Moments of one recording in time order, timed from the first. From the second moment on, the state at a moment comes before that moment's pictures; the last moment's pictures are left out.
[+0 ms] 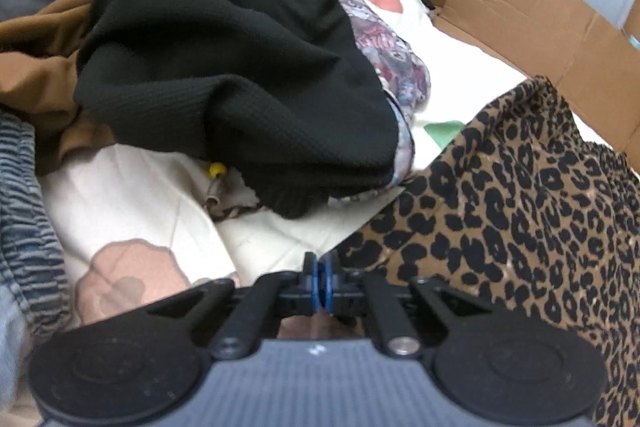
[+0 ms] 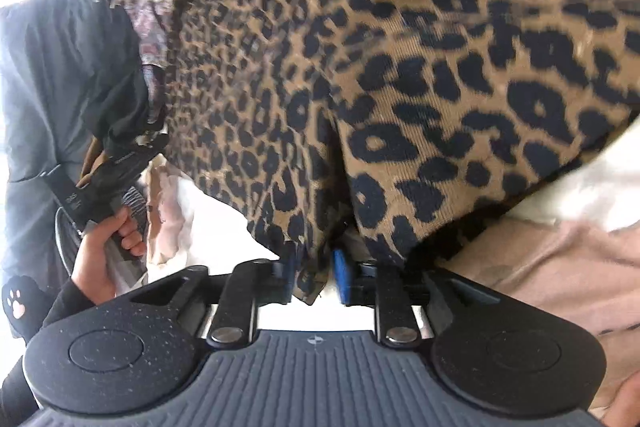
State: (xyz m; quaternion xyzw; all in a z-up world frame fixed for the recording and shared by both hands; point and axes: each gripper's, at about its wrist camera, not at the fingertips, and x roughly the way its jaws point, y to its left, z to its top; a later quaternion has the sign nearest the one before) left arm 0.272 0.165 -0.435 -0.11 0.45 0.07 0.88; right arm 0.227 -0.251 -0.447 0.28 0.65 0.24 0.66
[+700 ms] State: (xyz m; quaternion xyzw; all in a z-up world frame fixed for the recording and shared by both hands) left arm 0.296 0.109 -0.382 -0.09 0.43 -0.01 0.90; right arm 0.260 -0.259 -0.383 0.21 0.59 0.26 0.73
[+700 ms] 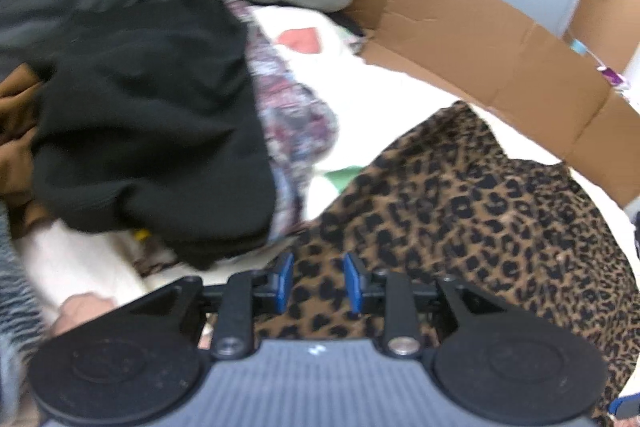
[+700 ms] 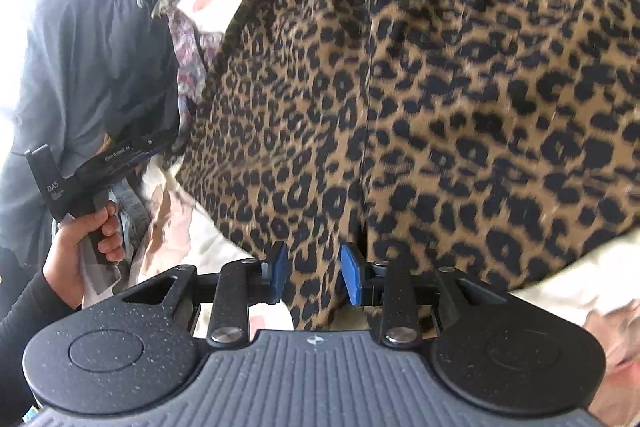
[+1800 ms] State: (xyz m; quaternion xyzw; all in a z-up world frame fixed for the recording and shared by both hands) left arm 0.459 0.016 -0.431 0.01 0.44 0.02 0.90; right arm 0.379 -0.365 -0.437 0.09 0.52 0.08 0.85
